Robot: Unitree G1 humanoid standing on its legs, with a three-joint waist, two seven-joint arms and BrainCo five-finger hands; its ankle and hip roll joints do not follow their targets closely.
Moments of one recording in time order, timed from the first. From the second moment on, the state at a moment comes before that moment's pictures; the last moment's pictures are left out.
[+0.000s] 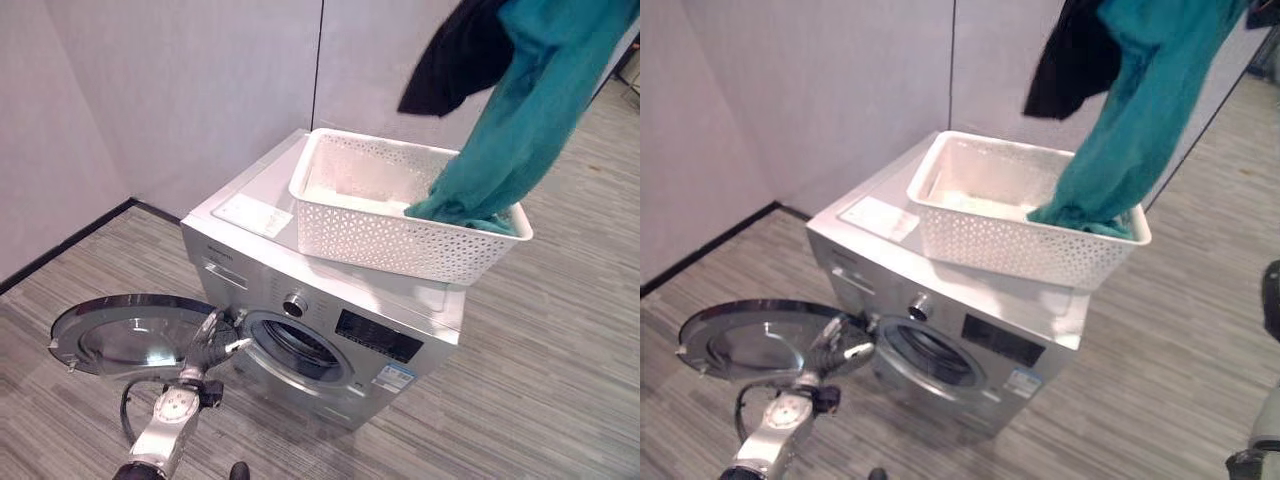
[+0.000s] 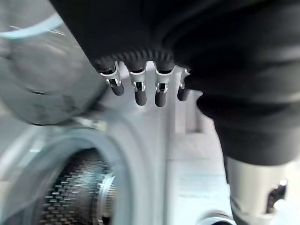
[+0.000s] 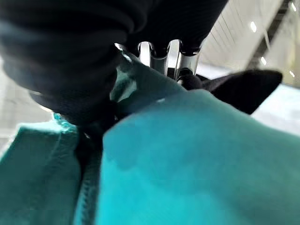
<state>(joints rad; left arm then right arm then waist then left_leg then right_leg) 0.00 0.46 -0.24 0.36 -0.30 -0.16 0.12 -1.58 -1.12 0.61 0.80 0.43 -0.11 -0.32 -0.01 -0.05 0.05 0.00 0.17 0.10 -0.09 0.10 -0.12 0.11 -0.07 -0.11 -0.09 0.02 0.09</state>
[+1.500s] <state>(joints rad) -0.11 0.53 -0.34 0.05 -0.34 -0.13 0.05 -0.40 -0.85 -0.20 -0.02 -0.02 0.00 -0.70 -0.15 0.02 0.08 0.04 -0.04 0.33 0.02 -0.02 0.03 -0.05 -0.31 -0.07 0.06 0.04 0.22</state>
